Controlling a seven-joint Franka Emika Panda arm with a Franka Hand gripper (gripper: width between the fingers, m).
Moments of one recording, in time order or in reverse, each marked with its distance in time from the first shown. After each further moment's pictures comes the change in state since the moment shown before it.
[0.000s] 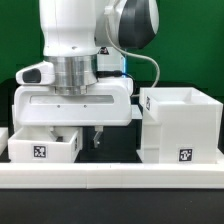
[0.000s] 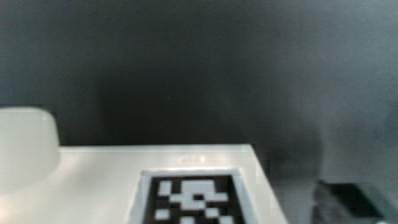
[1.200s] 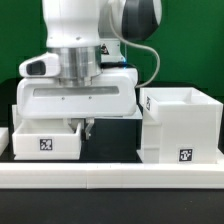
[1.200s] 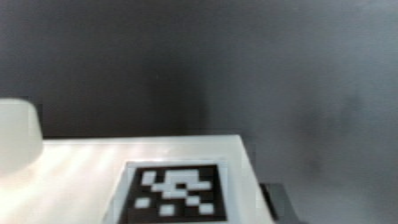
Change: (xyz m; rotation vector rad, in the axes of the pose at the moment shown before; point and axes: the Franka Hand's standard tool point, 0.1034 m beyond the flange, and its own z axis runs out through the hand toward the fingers) arm 0.000 -0.009 -0.021 0.012 -0.009 -0.126
